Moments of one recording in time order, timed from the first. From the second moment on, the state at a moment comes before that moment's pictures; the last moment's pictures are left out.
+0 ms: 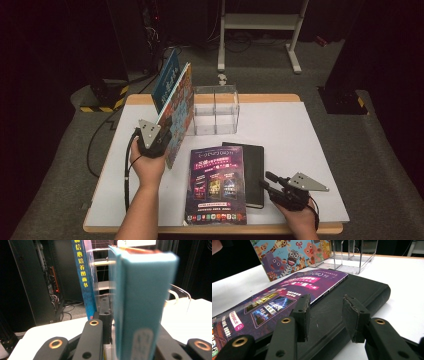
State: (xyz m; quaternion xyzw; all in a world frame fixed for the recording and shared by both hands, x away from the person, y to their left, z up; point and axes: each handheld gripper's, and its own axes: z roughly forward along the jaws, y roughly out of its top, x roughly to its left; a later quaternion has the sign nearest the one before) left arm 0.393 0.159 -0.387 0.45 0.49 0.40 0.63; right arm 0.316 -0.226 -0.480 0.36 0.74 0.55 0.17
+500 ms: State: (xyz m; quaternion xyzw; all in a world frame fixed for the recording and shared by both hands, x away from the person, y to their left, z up) left arm 0.378 0.161 -0.401 0.47 0.48 0.41 0.61; right arm 0.315 -0.225 -0.480 0.36 0.74 0.55 0.17
